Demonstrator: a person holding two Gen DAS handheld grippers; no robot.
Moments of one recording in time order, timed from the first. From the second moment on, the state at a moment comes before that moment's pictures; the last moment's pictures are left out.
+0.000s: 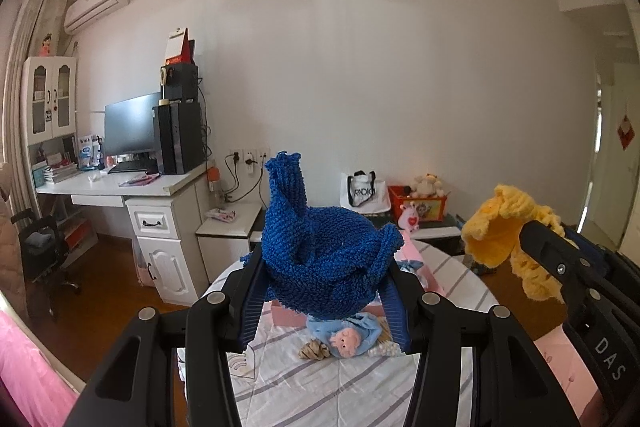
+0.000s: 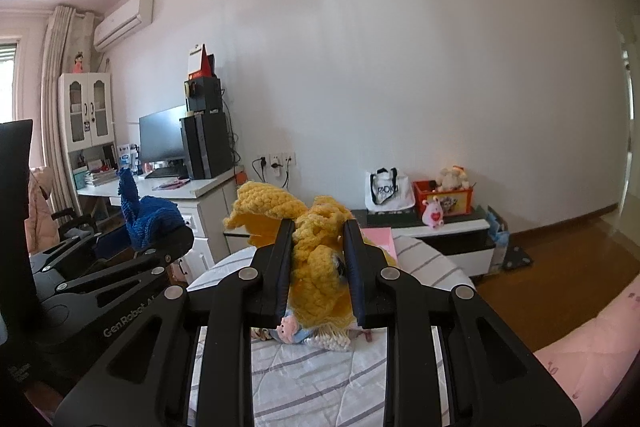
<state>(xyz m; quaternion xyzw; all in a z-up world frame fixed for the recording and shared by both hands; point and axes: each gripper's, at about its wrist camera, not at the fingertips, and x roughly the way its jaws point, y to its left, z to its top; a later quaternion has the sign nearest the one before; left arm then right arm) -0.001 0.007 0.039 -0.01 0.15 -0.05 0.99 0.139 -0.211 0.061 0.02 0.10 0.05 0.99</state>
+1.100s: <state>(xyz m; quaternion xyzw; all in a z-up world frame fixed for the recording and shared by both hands) 0.012 -0.009 0.042 -0.01 0.16 -0.06 0.98 0.169 -0.210 0.050 0.02 0.13 0.05 0.99</state>
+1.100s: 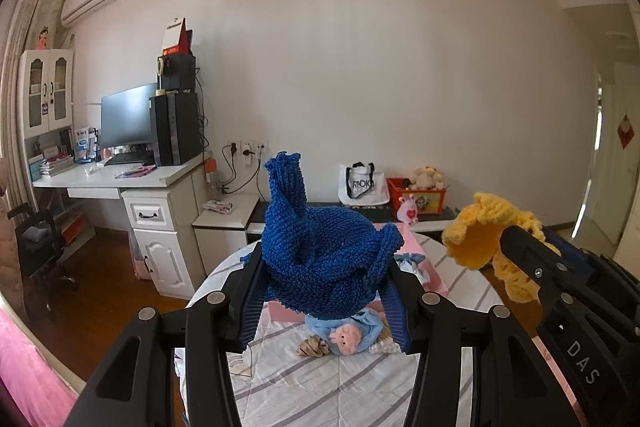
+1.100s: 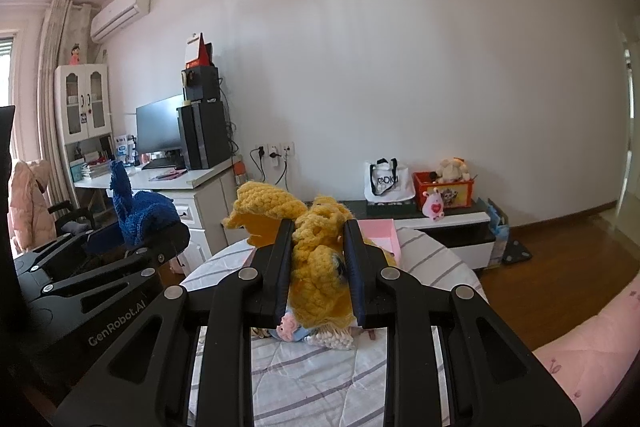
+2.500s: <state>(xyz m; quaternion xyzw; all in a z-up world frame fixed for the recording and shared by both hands) 0.363 -0.046 0.076 0.02 0.28 -0.04 0.96 0.350 -0.222 0.015 0.03 0.23 0.02 0.97</state>
